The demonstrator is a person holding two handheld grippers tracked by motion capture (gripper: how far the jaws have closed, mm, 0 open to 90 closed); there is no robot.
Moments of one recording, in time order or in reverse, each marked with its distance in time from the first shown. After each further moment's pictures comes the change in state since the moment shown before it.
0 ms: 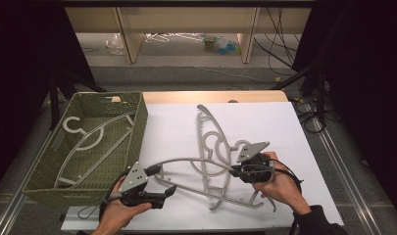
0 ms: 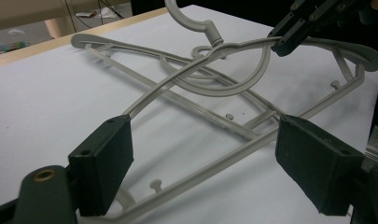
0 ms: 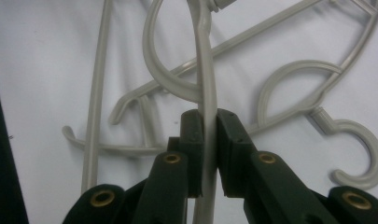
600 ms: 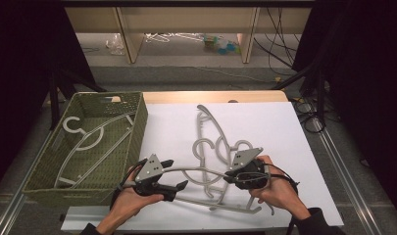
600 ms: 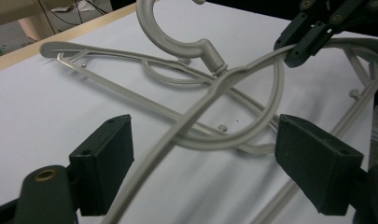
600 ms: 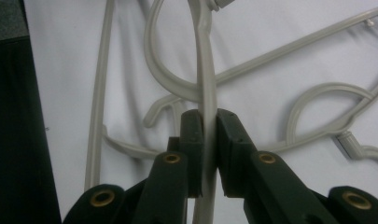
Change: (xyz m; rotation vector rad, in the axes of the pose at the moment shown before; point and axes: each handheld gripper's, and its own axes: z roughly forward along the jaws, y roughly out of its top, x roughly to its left) left arm 0.000 0.026 0.033 0.072 -0.057 0.082; right arm 0.019 0.009 -0.001 -0.002 0.043 -0.117
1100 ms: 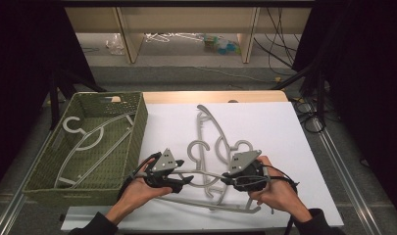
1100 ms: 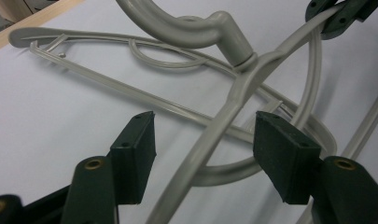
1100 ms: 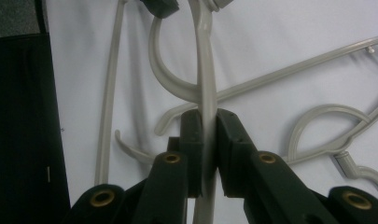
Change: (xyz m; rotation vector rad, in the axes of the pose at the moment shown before) left arm 0.006 0.012 0.026 0.118 -0.036 0.076; right arm 0.010 0.009 -0.008 -0.012 0.007 -0.065
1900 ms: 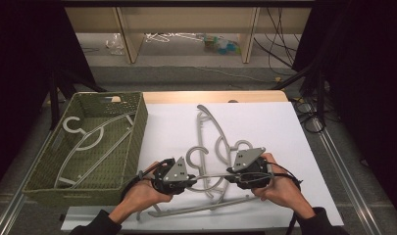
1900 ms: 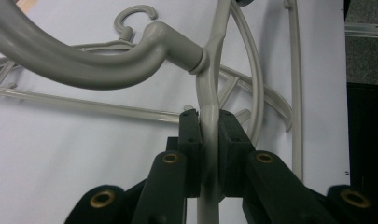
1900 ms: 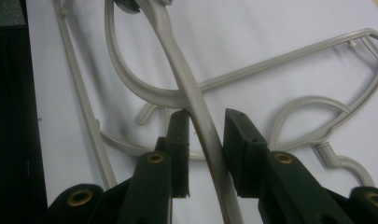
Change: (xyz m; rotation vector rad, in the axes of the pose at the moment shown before) left arm -0.022 0.016 -0.002 0.115 -0.096 0.223; right arm -0.012 -0.009 -0.001 -0.002 -0.026 0.005
